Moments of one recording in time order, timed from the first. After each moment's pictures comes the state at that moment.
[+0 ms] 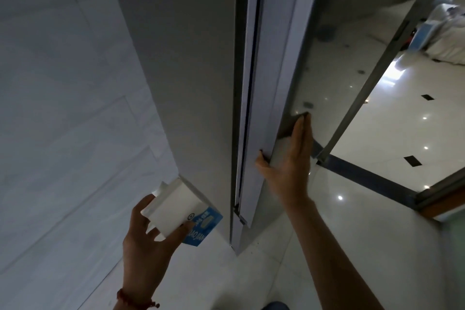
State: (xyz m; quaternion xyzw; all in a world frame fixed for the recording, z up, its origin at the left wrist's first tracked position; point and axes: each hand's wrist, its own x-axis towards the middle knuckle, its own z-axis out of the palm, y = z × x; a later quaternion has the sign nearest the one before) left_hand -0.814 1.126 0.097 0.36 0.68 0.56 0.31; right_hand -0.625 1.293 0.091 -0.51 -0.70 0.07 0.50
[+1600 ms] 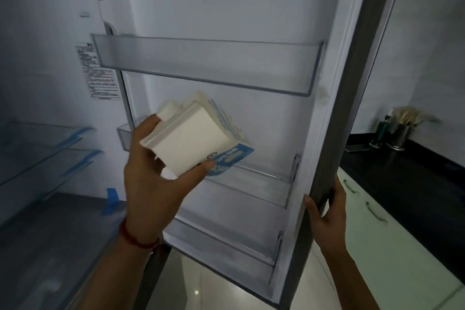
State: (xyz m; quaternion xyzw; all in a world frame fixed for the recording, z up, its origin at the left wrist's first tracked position) left_hand -0.454 1.359 0.282 0.68 0.19 0.63 0.31; right_hand -0.180 1.280 0.134 -0.62 -0.43 -0.03 0.66
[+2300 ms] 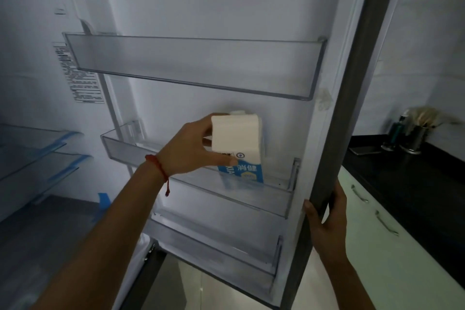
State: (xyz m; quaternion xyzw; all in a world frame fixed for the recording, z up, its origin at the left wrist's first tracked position) left_hand -0.361 1.460 0.294 0.87 0.15 0.32 0.35; right_hand -0.147 1.300 0.136 -0.60 -0.42 0.01 0.68
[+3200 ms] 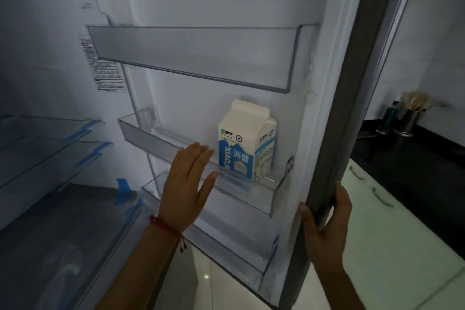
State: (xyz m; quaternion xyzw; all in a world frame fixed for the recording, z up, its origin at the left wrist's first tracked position) left_hand -0.444 1.410 0.193 0.85 0.23 0.47 0.00; right_hand -0.251 1.250 0.128 -0.66 -0.38 -0.09 0.65
